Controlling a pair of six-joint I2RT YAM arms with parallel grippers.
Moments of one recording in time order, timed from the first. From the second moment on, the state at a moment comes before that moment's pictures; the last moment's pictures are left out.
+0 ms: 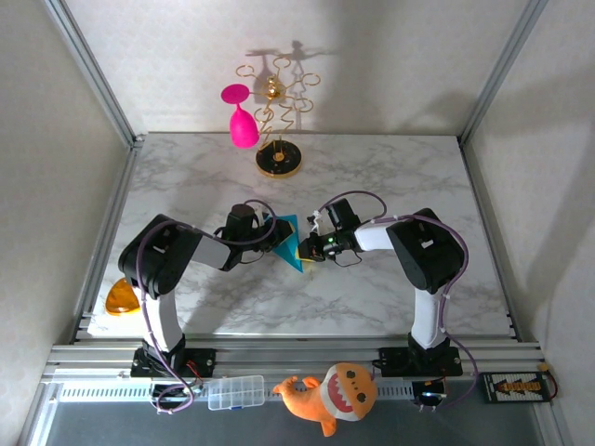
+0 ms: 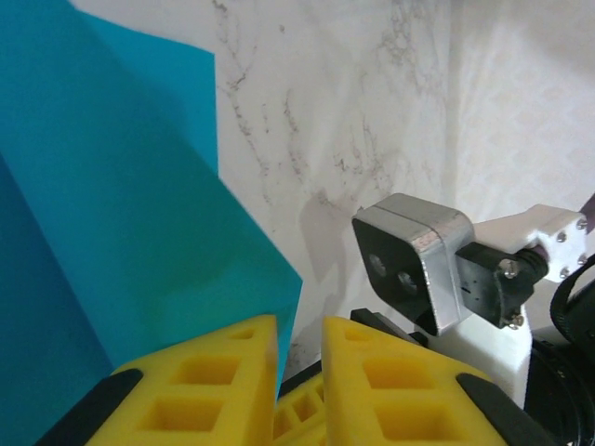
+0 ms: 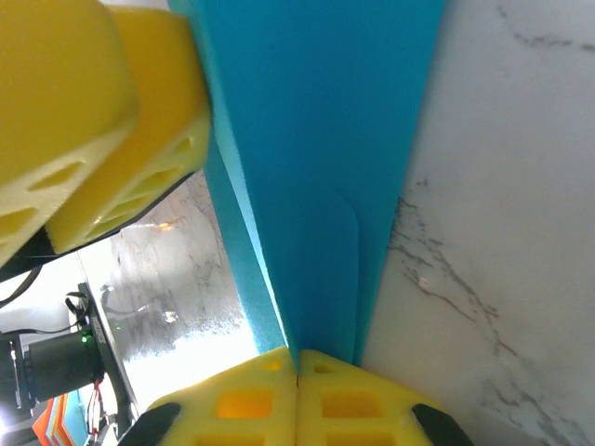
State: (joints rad) left arm -0.45 1.90 0.71 0.70 0.52 -1.08; right arm 0.55 1.95 0.95 0.00 -0.78 0.52
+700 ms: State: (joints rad) left arm -0.45 1.93 0.75 0.66 0.53 -1.07; right arm 0.56 1.95 0.96 -0.01 -0.77 0.52
